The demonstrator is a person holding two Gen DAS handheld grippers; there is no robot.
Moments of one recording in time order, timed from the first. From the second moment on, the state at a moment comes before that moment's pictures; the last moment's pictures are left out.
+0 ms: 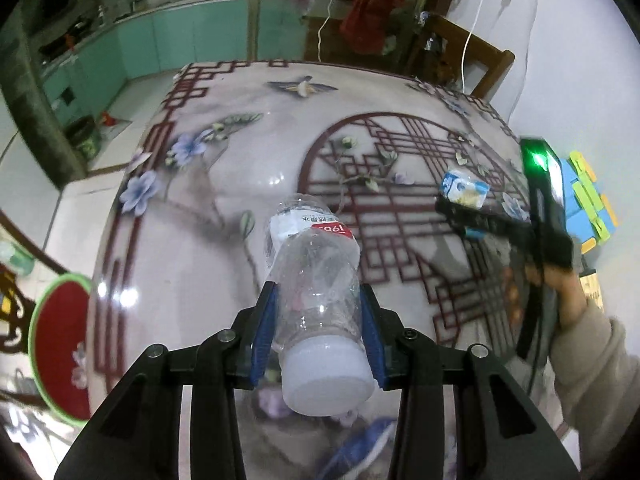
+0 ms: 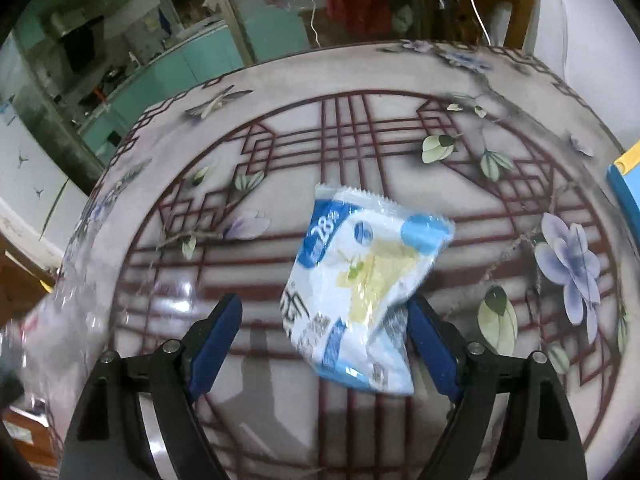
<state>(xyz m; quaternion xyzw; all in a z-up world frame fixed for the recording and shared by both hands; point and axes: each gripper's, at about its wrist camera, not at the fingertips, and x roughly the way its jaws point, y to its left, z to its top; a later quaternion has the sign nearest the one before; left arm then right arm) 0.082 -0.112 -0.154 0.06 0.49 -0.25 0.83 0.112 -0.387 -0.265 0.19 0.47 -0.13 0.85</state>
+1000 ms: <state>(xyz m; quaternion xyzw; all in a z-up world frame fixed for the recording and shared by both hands) 0.071 -0.006 -0.151 0.00 0.49 -0.22 0.84 0.062 -0.265 -0.139 0.16 0.42 -0.02 0.89</state>
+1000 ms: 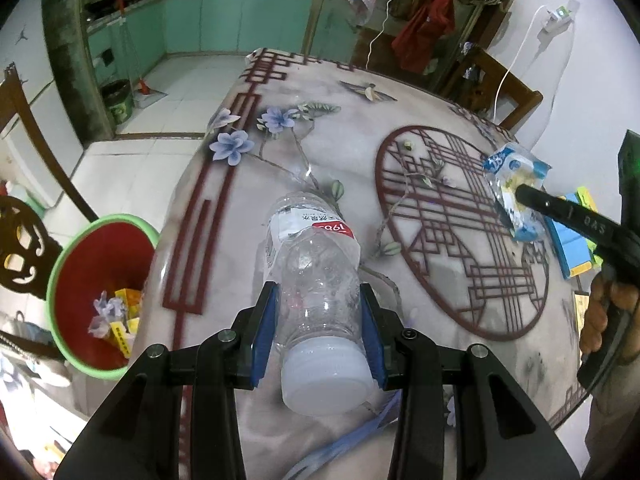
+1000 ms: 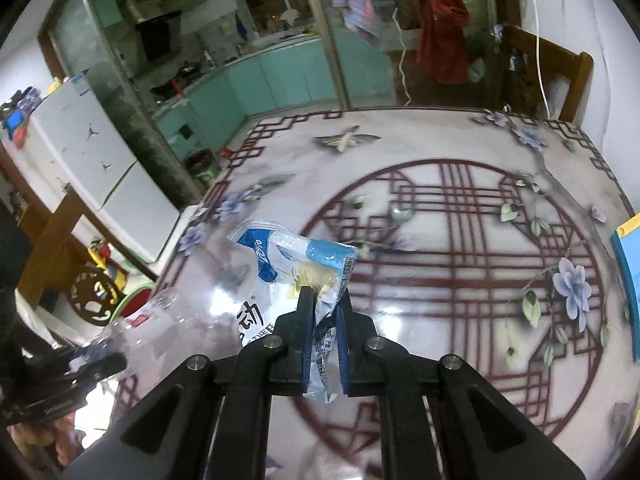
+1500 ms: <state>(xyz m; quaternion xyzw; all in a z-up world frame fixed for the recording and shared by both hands) 0.078 0.032 -0.134 0.00 0.47 -0.24 0.85 0.050 -0.195 -0.118 0.15 0.41 -0.02 0.90</state>
